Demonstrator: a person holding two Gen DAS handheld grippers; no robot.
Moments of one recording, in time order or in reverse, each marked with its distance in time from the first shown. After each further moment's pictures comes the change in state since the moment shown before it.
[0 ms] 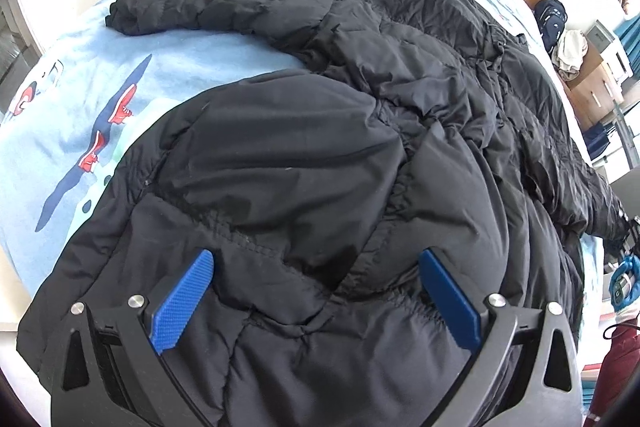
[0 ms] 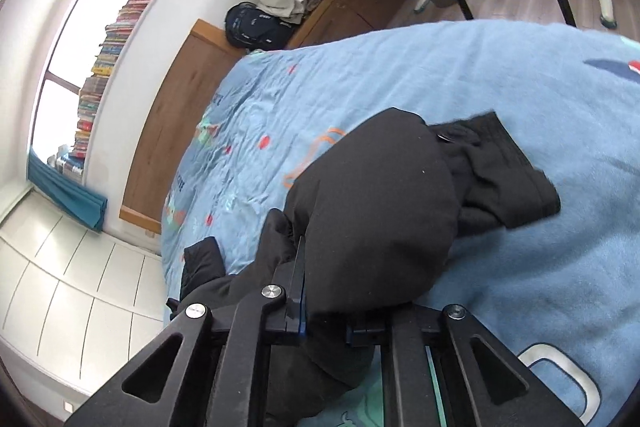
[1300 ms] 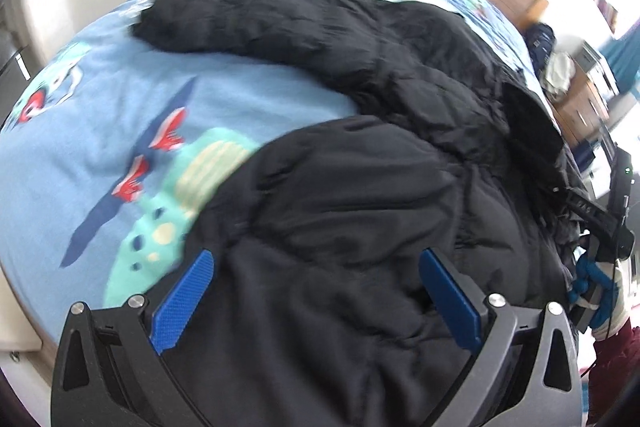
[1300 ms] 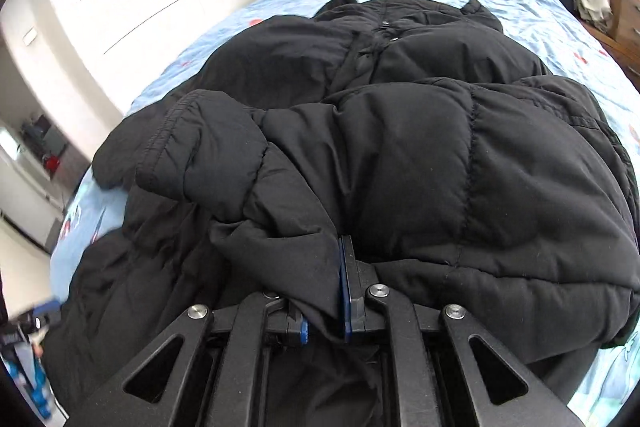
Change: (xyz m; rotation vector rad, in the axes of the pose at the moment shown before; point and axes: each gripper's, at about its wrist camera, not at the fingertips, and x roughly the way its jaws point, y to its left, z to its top) left arm -0.016 0.065 0.017 0.011 -0.083 -0.070; right arm 0.068 0.220 -0.336 -1.025 0.529 0.040
